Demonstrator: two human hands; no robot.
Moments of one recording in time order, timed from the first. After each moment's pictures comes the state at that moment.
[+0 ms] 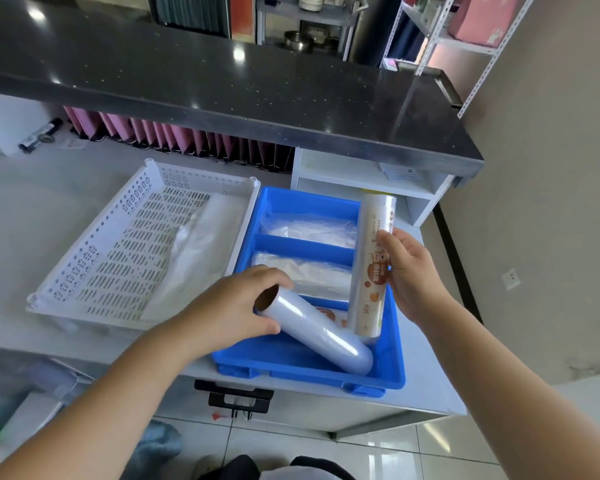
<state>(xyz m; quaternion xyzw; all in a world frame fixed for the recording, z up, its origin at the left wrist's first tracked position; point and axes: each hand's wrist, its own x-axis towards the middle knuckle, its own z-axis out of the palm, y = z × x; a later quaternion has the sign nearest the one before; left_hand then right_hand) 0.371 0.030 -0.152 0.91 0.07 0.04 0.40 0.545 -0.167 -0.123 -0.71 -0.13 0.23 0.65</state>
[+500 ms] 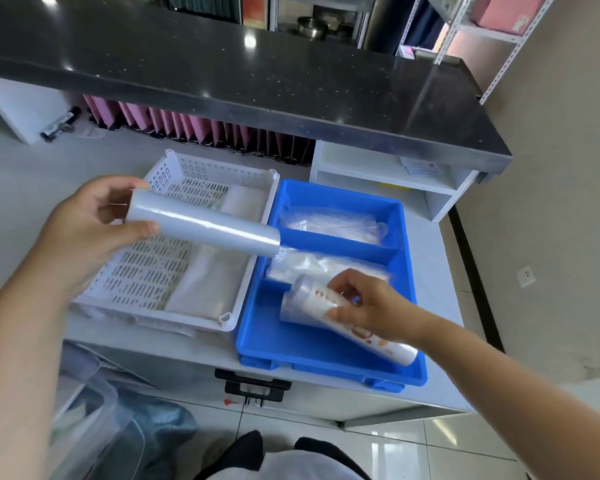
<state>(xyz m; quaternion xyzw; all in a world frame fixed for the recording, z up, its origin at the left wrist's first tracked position) 0.304 0.180 -0.122 0.74 0.21 0.28 0.58 0.505 -0.147 -0.144 -0.81 -0.41 0.30 0.29</state>
